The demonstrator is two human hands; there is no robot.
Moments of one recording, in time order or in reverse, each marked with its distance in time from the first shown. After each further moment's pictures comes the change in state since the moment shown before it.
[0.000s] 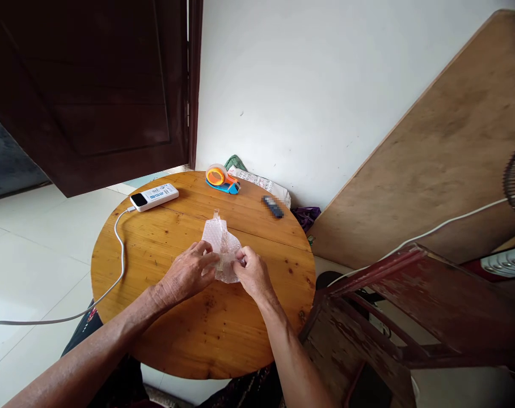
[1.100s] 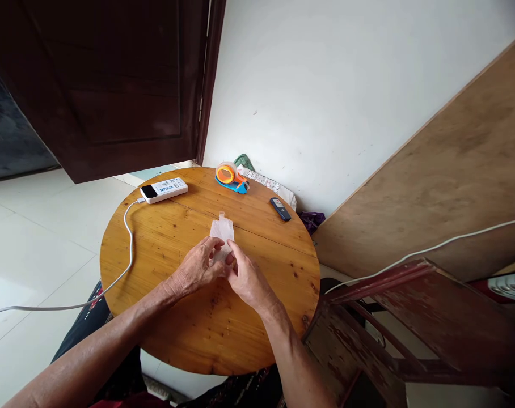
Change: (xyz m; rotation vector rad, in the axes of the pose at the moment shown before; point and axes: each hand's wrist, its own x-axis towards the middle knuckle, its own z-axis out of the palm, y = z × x) left_hand 0.006 0.005 0.001 -0.415 0.050 -0.287; right_hand -0.011 -0.029 0.003 -0.110 -0.272 -0.281
